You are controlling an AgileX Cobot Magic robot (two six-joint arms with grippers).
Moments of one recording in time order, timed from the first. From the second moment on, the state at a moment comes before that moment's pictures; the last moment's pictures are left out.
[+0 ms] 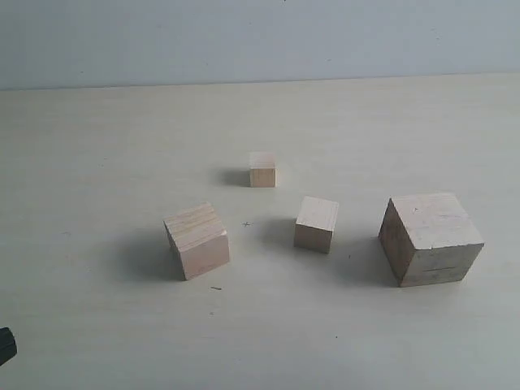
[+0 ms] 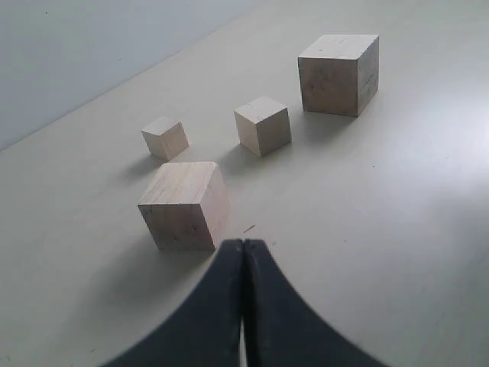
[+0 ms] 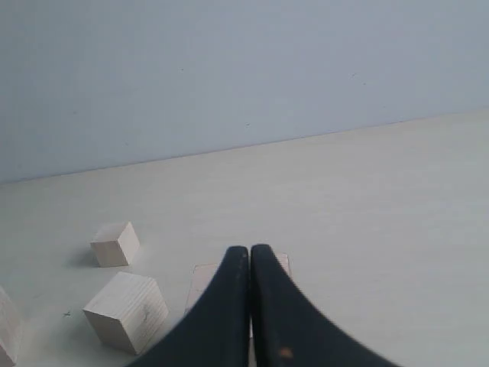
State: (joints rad) left arm -0.82 0.01 0.00 -0.13 0.37 0.34; right arm 0.03 0.01 0.00 0.13 0.25 0.06
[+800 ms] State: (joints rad) left arm -0.82 0.01 0.00 -0.13 0.37 0.34; right arm 0.03 0.01 0.00 0.15 0.18 0.07
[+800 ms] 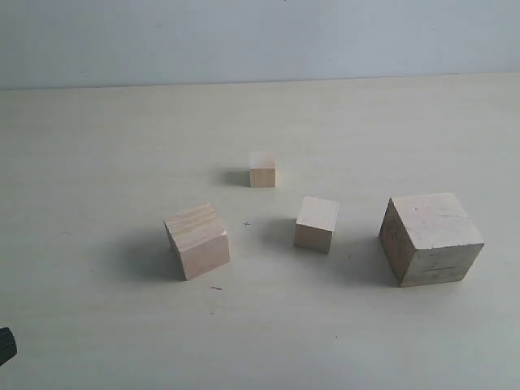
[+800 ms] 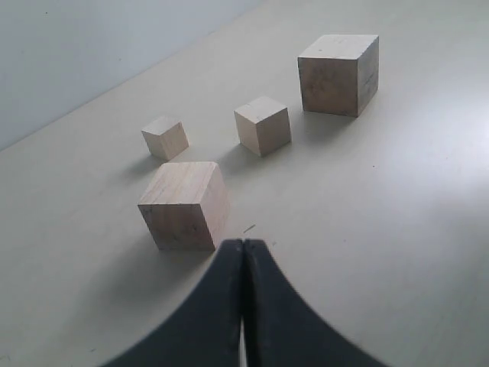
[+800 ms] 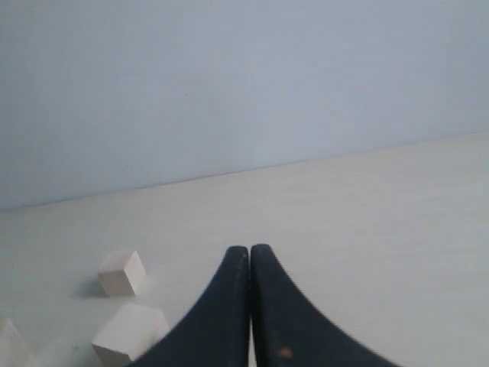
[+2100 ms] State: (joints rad) left arm -0.82 0.01 0.00 -0.13 0.37 0.34; right arm 0.03 0.92 -0.89 0.25 1.08 -0.06
